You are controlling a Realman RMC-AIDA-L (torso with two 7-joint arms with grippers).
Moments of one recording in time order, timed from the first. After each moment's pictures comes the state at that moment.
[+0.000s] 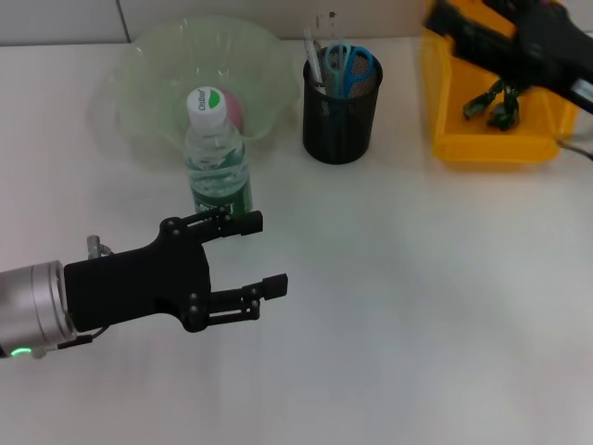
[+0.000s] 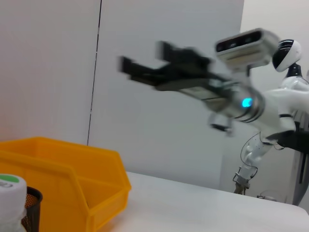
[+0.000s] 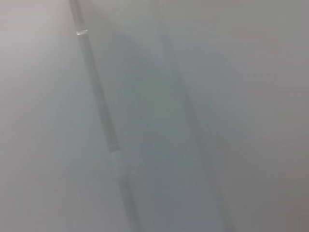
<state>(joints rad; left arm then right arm) -0.32 -2.06 1.15 0.57 1.49 1.61 -1.02 0.33 1.99 -1.33 -0.76 -0.93 -1.40 1.28</state>
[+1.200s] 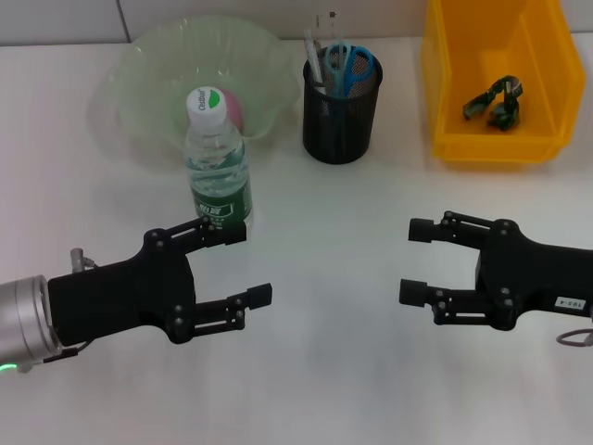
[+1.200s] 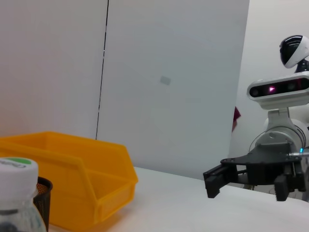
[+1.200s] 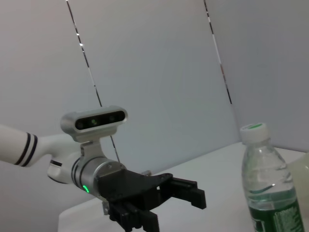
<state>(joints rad) -0.28 -2.05 1.14 0.57 1.49 1.61 -1.00 0.31 2.08 -0.94 -0.66 -1.69 -1.72 1.24</state>
